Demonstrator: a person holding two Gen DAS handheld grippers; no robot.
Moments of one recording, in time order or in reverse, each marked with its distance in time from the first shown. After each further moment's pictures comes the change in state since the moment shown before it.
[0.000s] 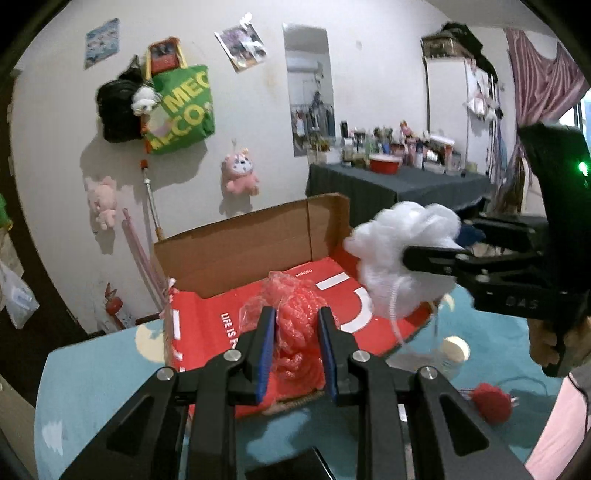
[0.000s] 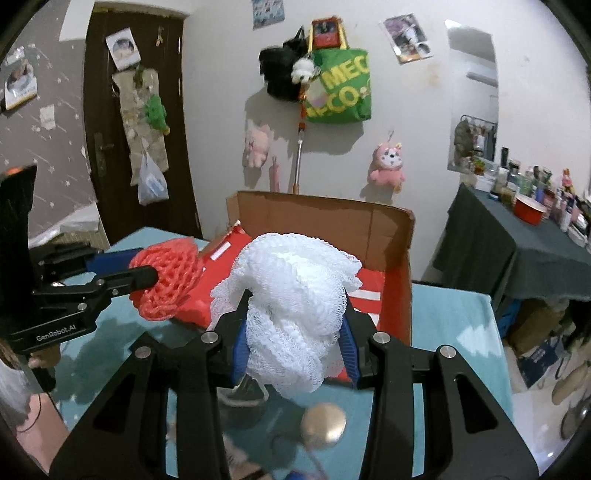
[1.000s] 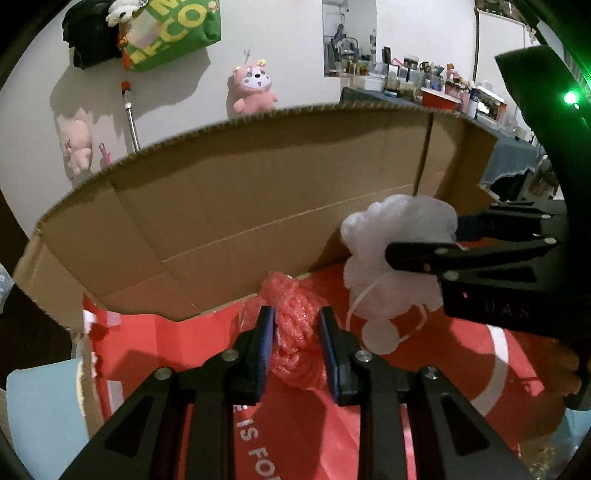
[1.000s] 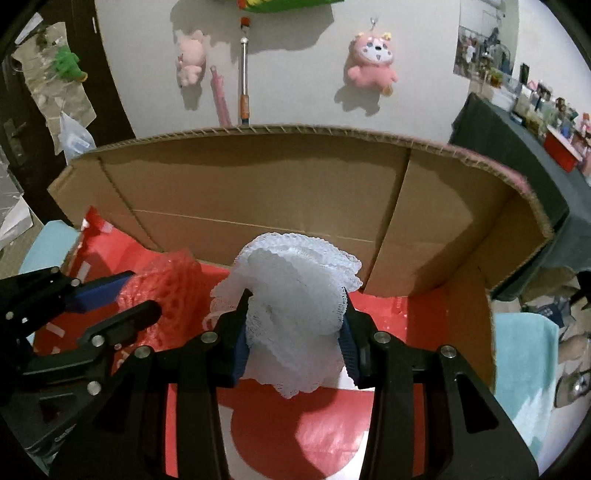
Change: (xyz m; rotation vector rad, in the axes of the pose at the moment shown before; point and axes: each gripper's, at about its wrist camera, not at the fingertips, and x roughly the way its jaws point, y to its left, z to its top) left arm 0.238 0.070 0.024 -0.072 0.283 0.012; right arm 0.276 -0.082 0.049 0.147 0.393 -0.060
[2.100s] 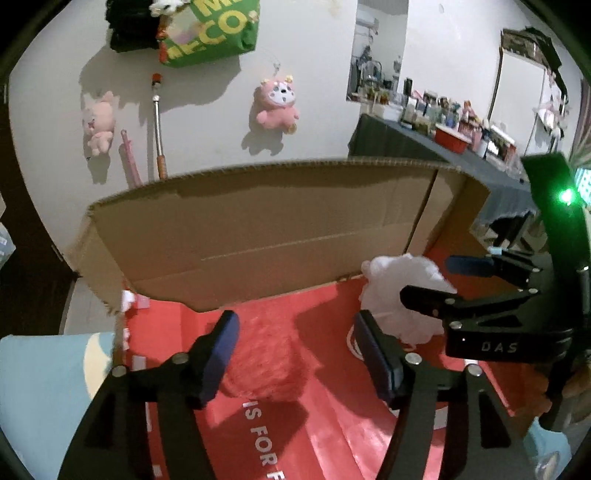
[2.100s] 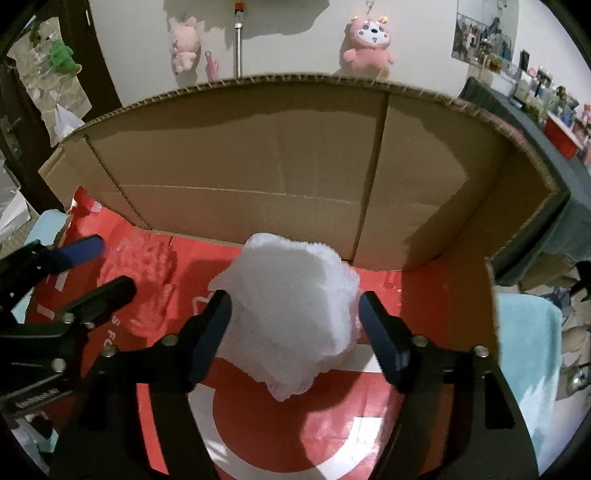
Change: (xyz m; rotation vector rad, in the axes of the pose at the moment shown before) left arm -0.042 0.021 0.002 -0.145 -0.063 -0.015; right arm -0.012 -0.015 -0.012 0.005 0.026 -0.026
